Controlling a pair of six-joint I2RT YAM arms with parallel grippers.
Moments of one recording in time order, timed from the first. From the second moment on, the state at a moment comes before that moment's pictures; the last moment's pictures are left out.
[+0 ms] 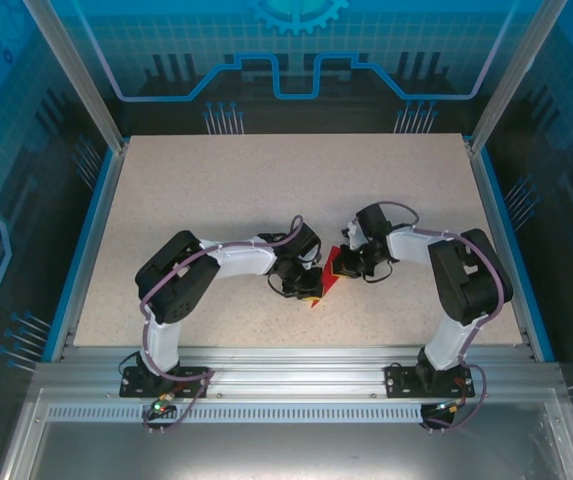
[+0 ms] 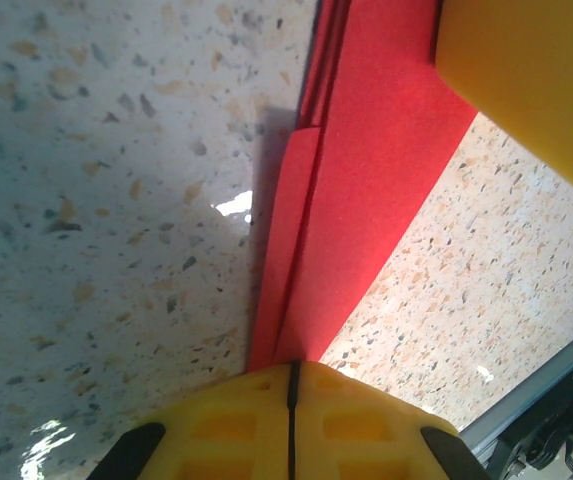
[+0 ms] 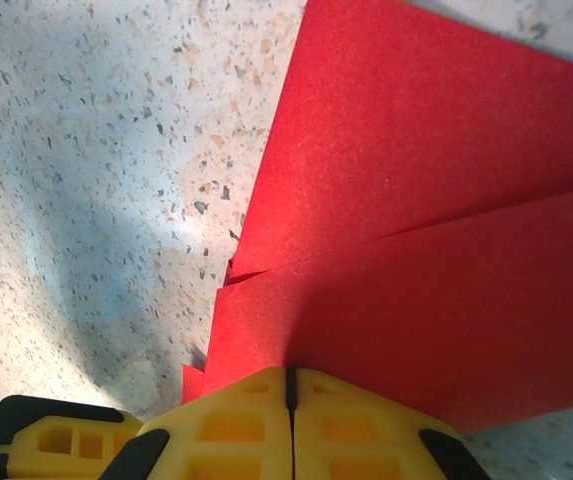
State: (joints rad) left arm -0.78 1.96 1.17 -0.43 0.47 -0.81; right arm 0.33 1.76 0.87 -0.39 -0.53 0.43
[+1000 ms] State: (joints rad) left arm -0.78 1.96 1.18 -0.44 0.46 -0.79; right arm 0.20 1.74 0.84 -0.31 -0.53 0.46
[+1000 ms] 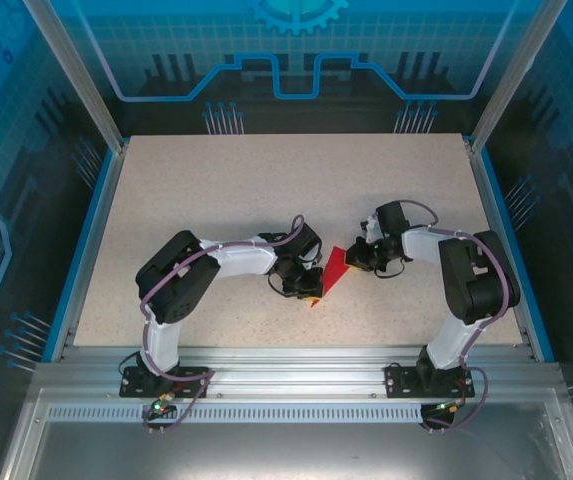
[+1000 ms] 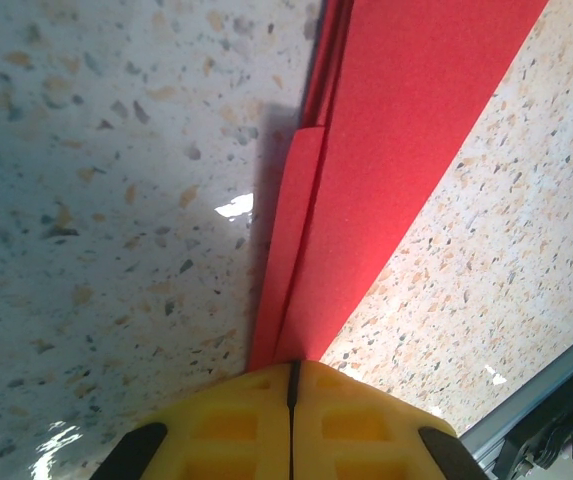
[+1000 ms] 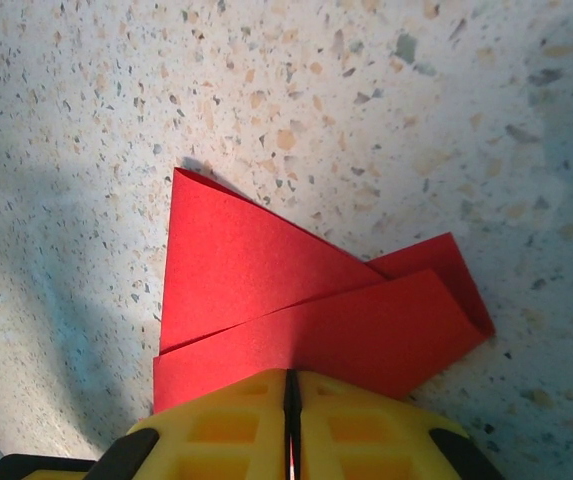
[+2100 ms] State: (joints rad) left arm -0.71 1.52 1.12 -0.50 0.28 -0.70; right arm 0.26 1.35 0.85 -0.60 -0.37 0.54
